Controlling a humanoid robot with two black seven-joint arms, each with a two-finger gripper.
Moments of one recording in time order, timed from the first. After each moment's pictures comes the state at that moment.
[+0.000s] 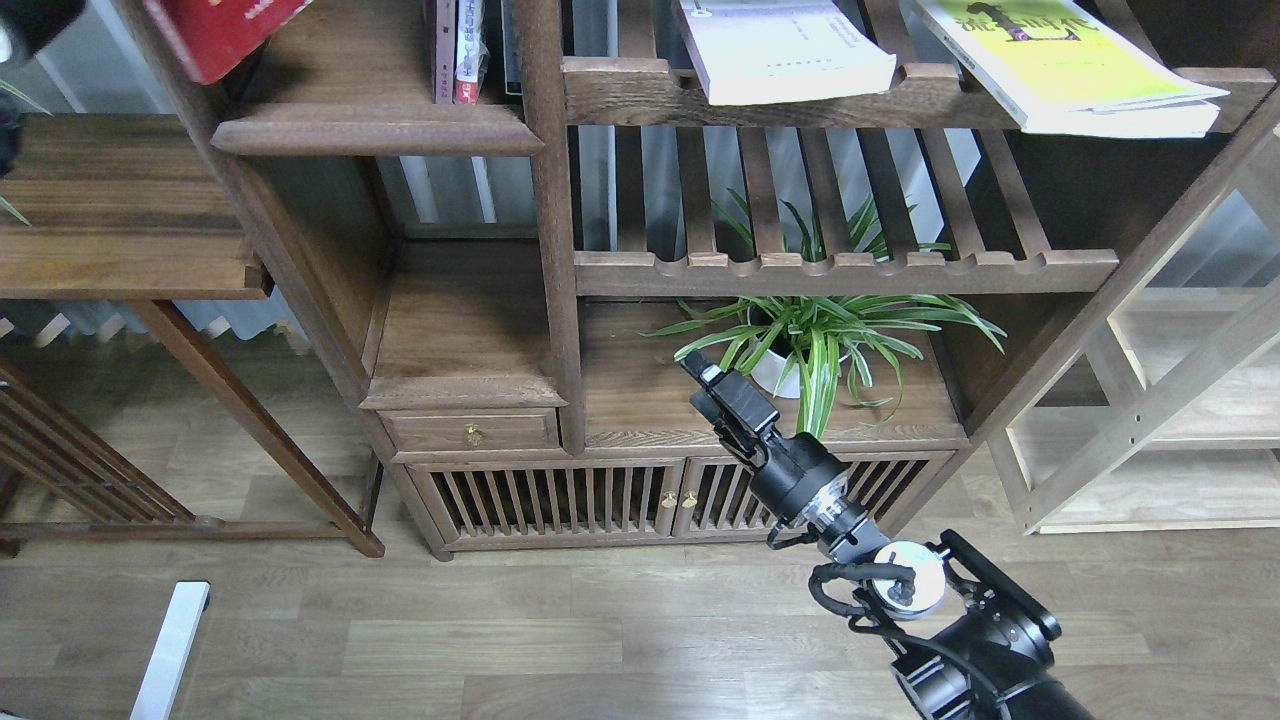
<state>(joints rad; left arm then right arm) -0.88 0.61 -1.16 -1.49 0.52 0.16 0.39 0.24 0.02 1.06 0.88 0.08 0.58 -0.15</state>
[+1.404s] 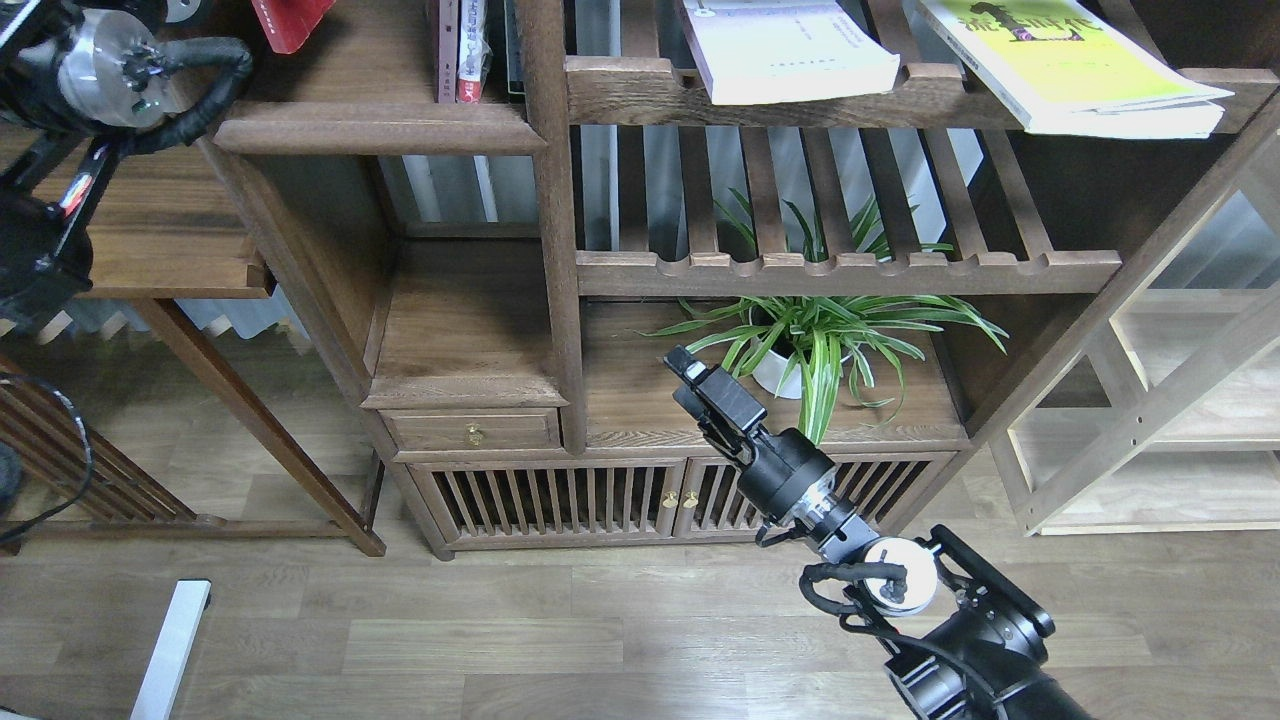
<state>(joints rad) -1.11 0.37 -0.94 -1.12 0.64 0.39 0.31 0.24 0.02 1.04 0.92 0.08 0.58 -0.15</state>
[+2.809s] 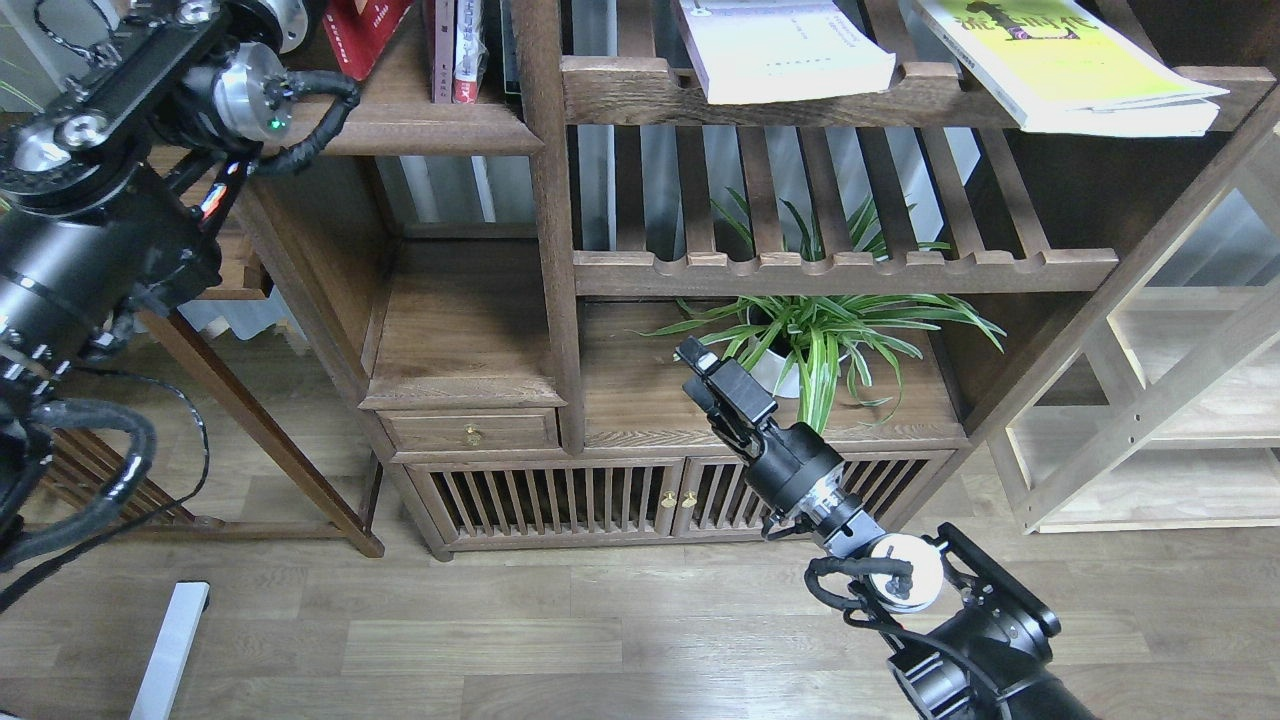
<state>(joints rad) -1.20 0.17 -0.89 -0.75 0.62 0.36 0.13 0.24 0.01 1.07 0.93 0.09 0.58 -0.15</state>
